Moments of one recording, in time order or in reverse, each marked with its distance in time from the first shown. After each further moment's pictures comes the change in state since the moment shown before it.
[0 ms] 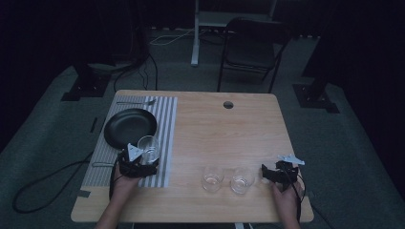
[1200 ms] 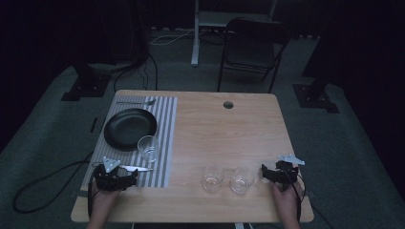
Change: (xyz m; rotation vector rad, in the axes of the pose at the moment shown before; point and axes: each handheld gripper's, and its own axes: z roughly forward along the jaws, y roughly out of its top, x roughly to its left) left arm 0.038 -0.044 -0.040 0.092 0.124 -0.132; right arm 0.000 0.000 0.000 0.000 0.000 0.001
